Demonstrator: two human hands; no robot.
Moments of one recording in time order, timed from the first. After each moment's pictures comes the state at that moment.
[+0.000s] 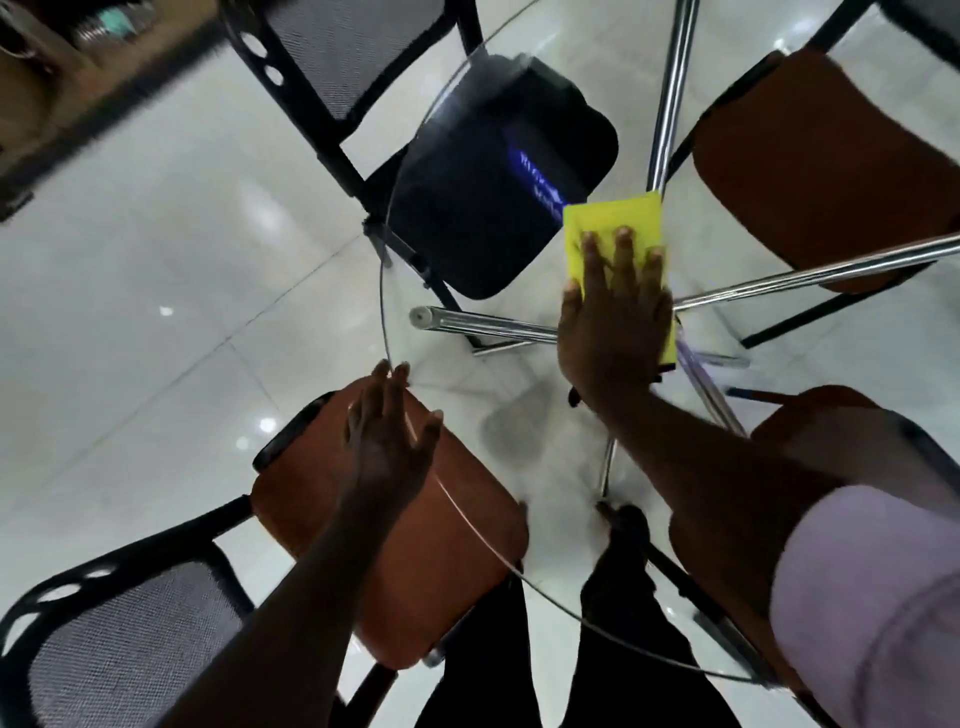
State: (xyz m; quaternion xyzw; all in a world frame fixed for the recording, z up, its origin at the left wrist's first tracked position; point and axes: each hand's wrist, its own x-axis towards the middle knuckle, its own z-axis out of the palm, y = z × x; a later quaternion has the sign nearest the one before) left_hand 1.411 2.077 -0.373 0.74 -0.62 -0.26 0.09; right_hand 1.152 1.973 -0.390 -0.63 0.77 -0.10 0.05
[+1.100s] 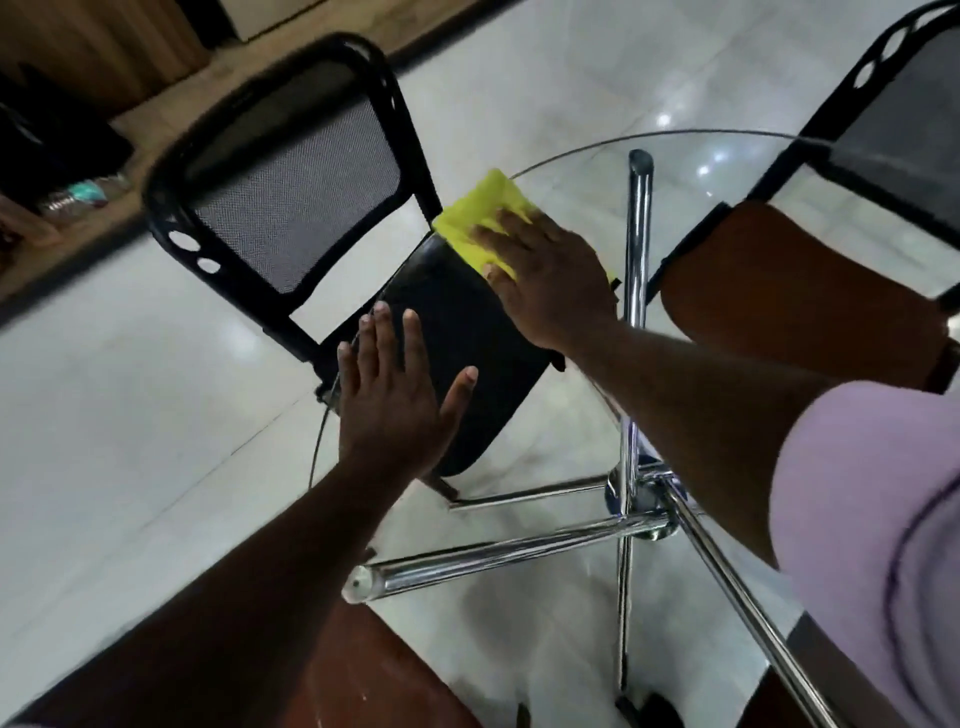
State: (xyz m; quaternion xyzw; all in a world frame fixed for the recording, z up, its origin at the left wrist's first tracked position) left_hand 1.329 1.776 -0.407 0.68 -0.73 -0.07 0.03; right_hand 1.119 1.660 -0.412 -0.78 0.58 -0.20 -0.06
